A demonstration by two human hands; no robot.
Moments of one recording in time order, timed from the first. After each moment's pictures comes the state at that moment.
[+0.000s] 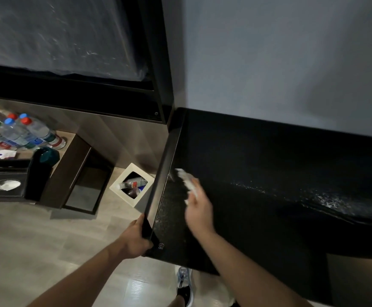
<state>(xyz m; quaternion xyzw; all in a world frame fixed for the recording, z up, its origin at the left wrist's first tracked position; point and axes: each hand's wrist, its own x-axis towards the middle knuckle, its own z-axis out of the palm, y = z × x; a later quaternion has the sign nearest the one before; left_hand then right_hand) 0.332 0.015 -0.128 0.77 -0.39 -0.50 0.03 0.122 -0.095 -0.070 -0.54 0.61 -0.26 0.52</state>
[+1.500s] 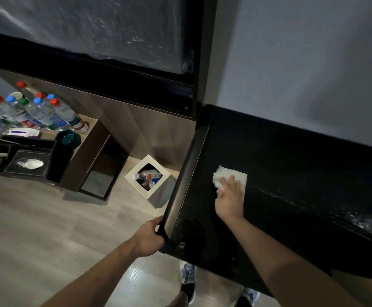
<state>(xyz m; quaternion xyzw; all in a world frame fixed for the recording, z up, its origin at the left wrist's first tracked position) 0.345 0.029 -0.099 0.73 -0.29 -0.60 0.15 0.124 -0.145 -0.130 -0.68 0.65 -0.05 0.35</state>
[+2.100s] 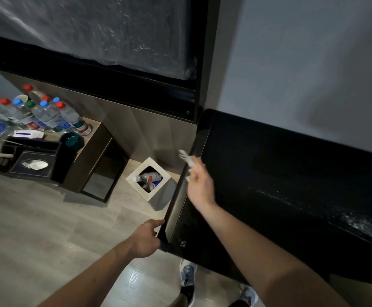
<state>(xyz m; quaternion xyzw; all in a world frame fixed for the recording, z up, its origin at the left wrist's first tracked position) 0.351 0.039 -0.089 0.74 -0.33 -0.58 0.08 0.216 -0.136 -0.064 -0.63 0.57 -0.22 0.48</state>
